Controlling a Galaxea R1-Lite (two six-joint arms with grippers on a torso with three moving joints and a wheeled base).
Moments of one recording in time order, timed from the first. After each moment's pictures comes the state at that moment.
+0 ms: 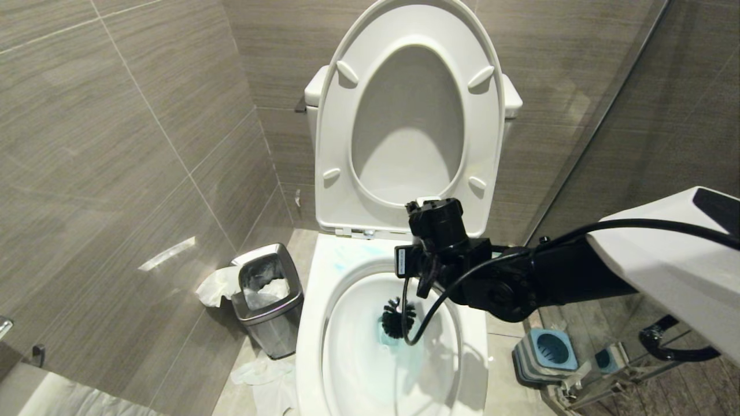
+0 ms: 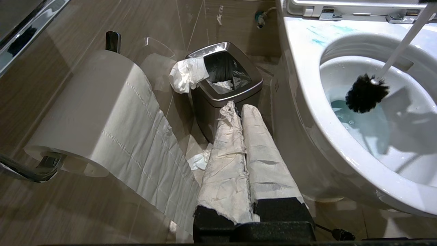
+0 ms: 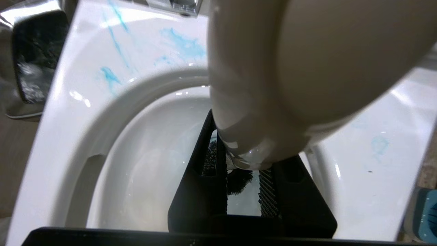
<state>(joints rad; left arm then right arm) 0.00 0.00 0.00 0.01 0.00 0.00 0.68 2.20 -1.38 -0.34 -0.42 0.29</state>
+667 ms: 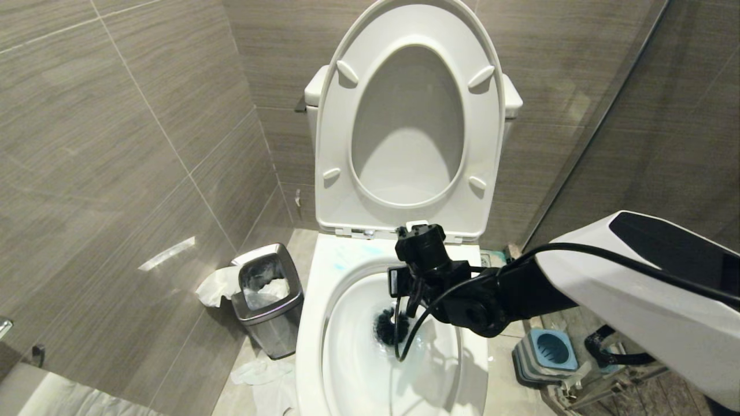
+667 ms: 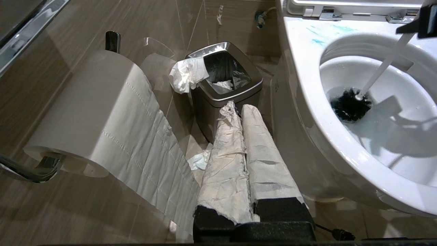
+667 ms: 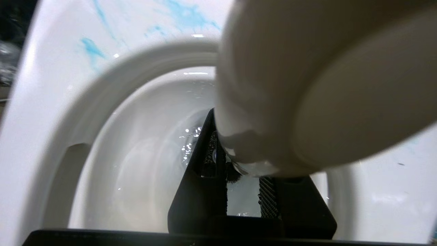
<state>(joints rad) 0.00 0.00 0.00 0.01 0.00 0.00 0.68 2.29 -1.38 -0.36 -0.43 0.29</state>
